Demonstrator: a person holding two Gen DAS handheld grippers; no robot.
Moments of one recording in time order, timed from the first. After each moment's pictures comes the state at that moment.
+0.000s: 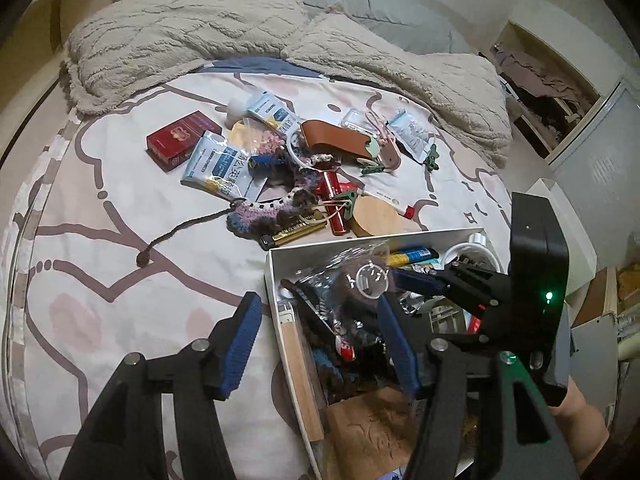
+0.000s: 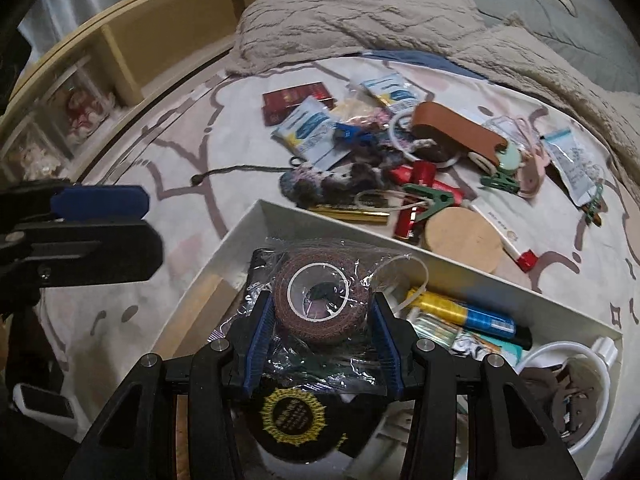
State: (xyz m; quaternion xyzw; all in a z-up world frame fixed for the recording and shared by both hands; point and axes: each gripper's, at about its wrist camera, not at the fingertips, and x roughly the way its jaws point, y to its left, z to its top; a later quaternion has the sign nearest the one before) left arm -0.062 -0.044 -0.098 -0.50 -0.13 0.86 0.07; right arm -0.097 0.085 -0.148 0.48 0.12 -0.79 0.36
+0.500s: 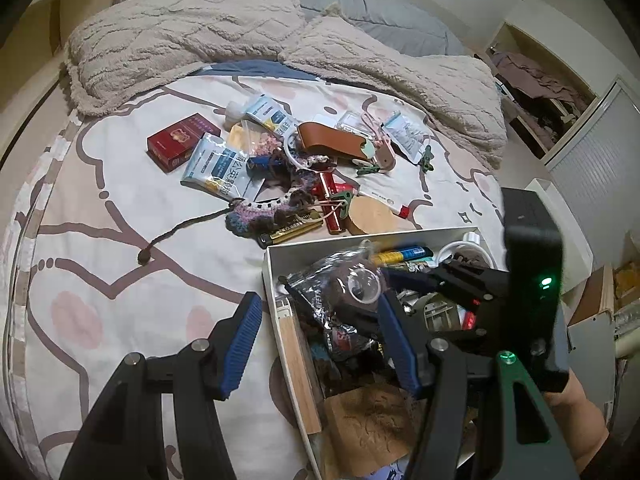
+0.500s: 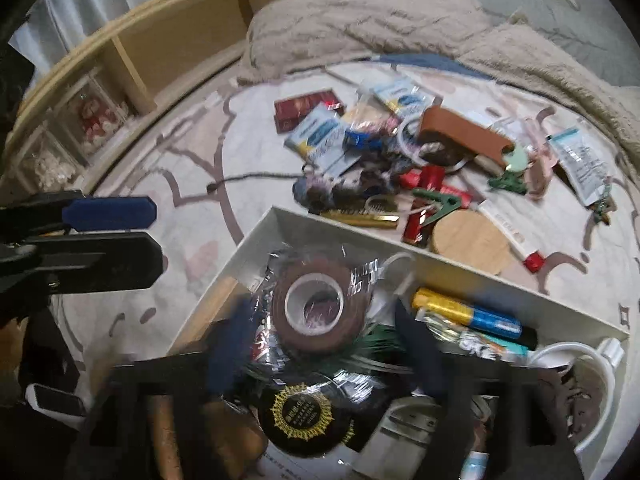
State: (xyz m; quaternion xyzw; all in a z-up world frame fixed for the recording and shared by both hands) left arm -0.055 -0.044 -0.092 -0.49 -0.13 0.86 0.07; right arm -0.095 0.095 -0.137 0.47 0.09 -0.80 0.37
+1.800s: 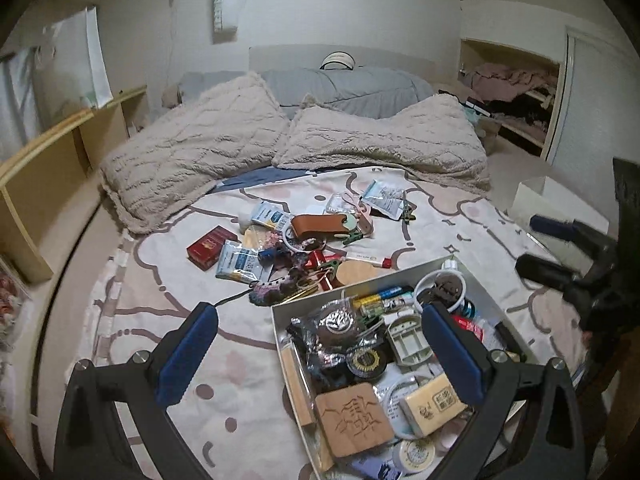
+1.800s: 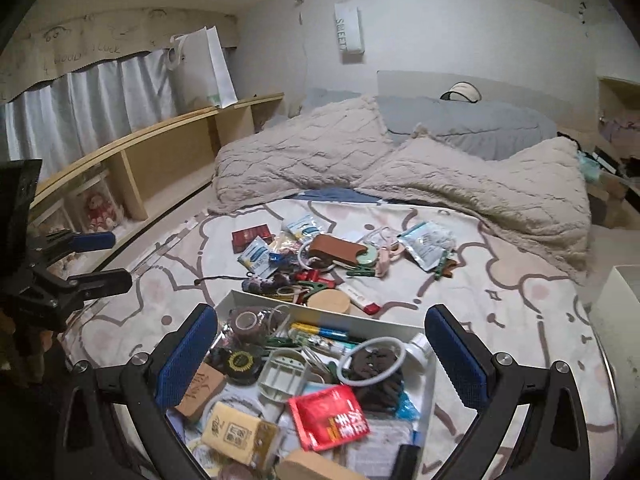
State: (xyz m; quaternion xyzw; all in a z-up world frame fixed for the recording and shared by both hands) left arm 0.028 0.023 -0.011 -0.34 0.02 0.94 0.01; right arm -0.023 0.255 -0.021 0.28 0.03 -0.91 0.30
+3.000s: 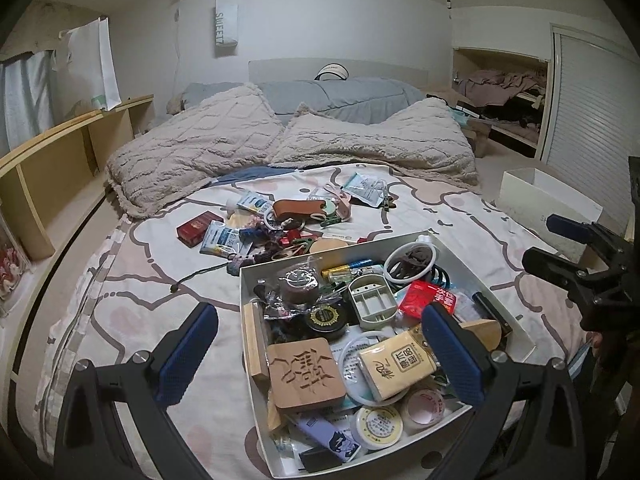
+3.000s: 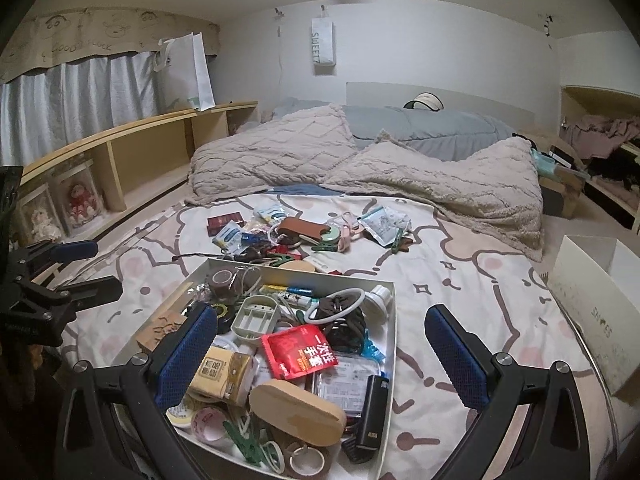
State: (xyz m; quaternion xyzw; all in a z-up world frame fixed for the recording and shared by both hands) left arm 0.085 0.070 -0.052 -0.31 0.01 0.95 0.01; right arm 0.040 0.289 -0.050 0.26 0.04 -0.93 0.24
